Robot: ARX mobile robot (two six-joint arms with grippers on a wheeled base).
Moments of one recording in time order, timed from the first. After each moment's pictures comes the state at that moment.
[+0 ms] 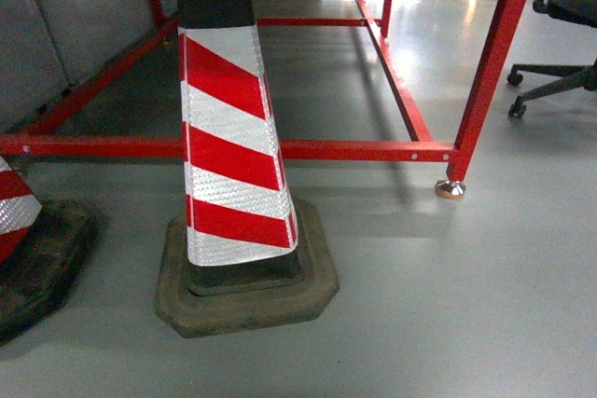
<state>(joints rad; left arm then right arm) 0.00 0.01 0.01 -0.01 0.00 0.00 0.00 0.00 0.01 -0.01 0.00 0.00</state>
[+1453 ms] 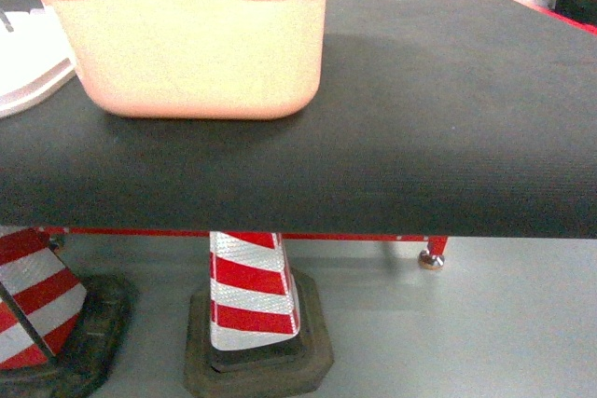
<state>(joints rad) 0.00 0.01 0.01 -0.01 0.00 0.00 0.00 0.00 0.01 -0.01 0.00 0.00</state>
